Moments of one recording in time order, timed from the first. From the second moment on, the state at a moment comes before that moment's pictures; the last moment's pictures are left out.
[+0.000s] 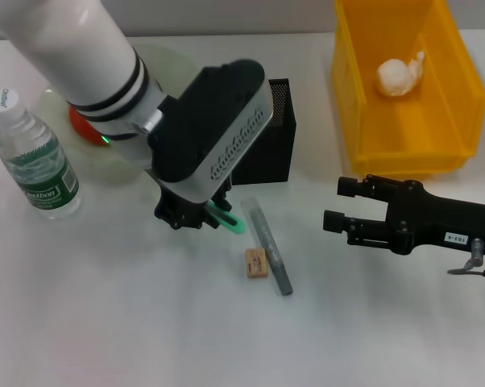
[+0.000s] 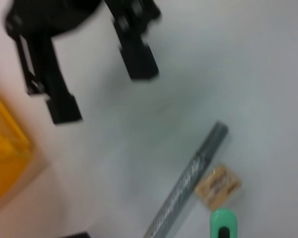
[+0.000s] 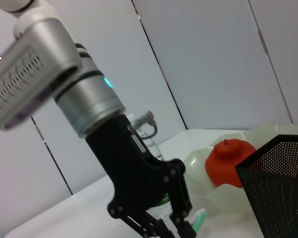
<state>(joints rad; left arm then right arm) -0.84 -2.08 1.58 1.16 2.49 1.53 -1.36 0.49 2.05 -0.59 -0.36 -1.97 -1.61 1.21</state>
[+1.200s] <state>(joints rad) -0.61 -2.07 1.18 1.13 1.79 1.75 -1.45 0.46 2.04 -0.60 -0.37 -1.98 -1.71 1.00</state>
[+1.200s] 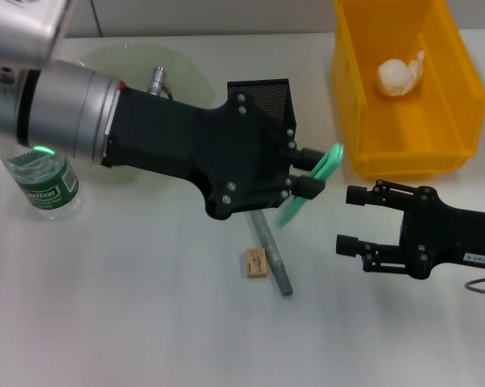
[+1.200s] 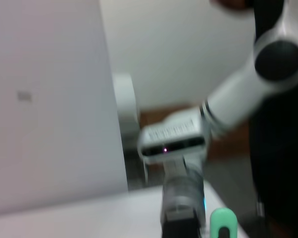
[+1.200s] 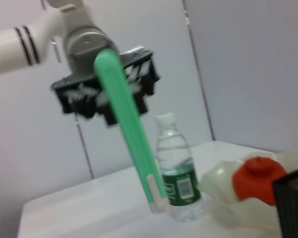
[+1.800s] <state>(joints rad) -0.54 -2.07 1.14 0.51 1.29 1.73 -1.28 0.44 2.04 -0.59 -0.37 -1.98 -1.78 0.84</state>
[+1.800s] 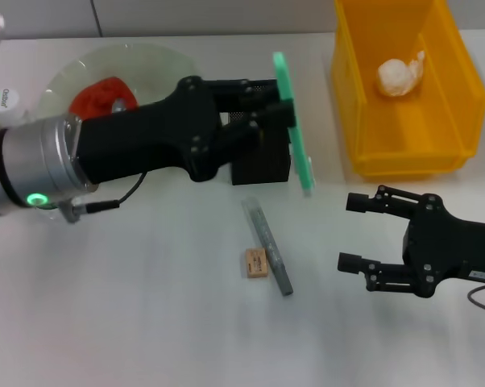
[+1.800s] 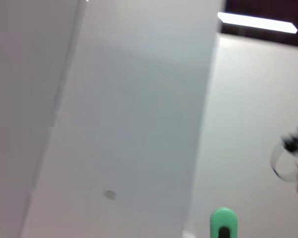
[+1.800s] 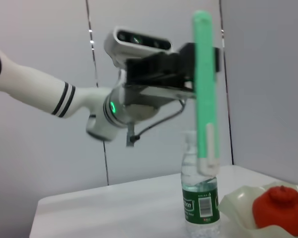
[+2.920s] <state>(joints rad) -0.56 -2.08 1.08 -0.01 0.94 1.72 -1.41 0.48 2.09 -0.31 -0.04 -1.96 -1.71 0.29</state>
